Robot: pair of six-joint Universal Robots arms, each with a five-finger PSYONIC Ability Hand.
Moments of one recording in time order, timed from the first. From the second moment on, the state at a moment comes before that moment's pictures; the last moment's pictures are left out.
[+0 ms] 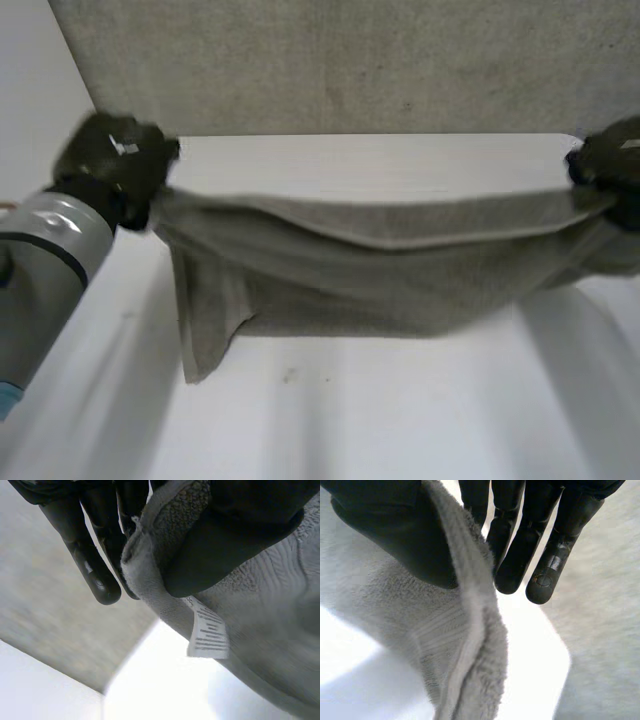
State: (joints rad) left arm 4.29 -1.66 -1.55 3.08 -1.65 3.73; right arm 1.58 -1.49 1.35 0.55 1.21 2.33; left_hand 1.19 1.22 1.22 1.22 1.04; right_hand 0.97 1.17 1.19 1.19 0.98
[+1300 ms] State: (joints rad) left arm 4.38 -2.18 -1.43 3.43 -1.62 3.58; right arm 1.83 -0.89 1.46 -0.21 1.38 2.27; left_hand 1.20 1.22 1.22 1.22 1.04; right_hand 0.87 1.03 1.03 1.04 0.87
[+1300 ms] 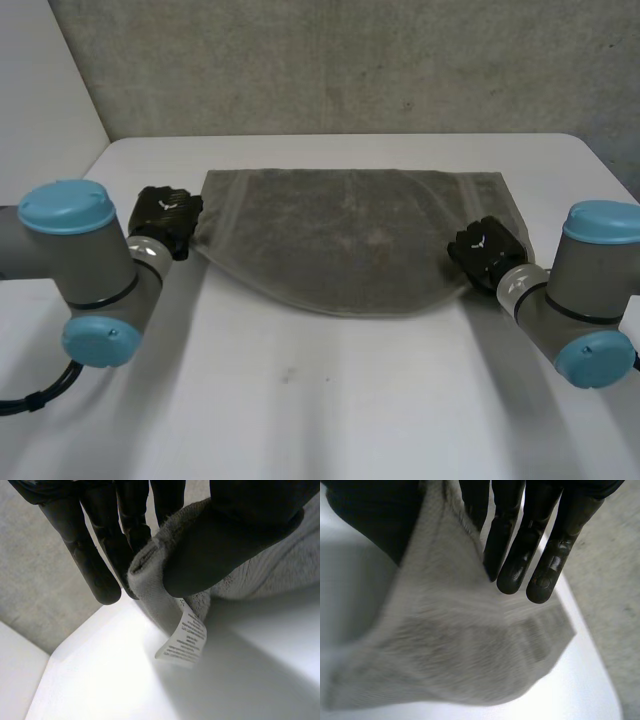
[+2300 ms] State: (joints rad) left arm 4.44 -1.97 -1.68 3.31 -1.62 3.63; right arm 1.54 -1.15 1.63 0.12 1.26 2.54; left_hand 1.20 1.22 1.22 1.22 1.04; right_hand 0.97 1.17 1.18 1.19 0.98
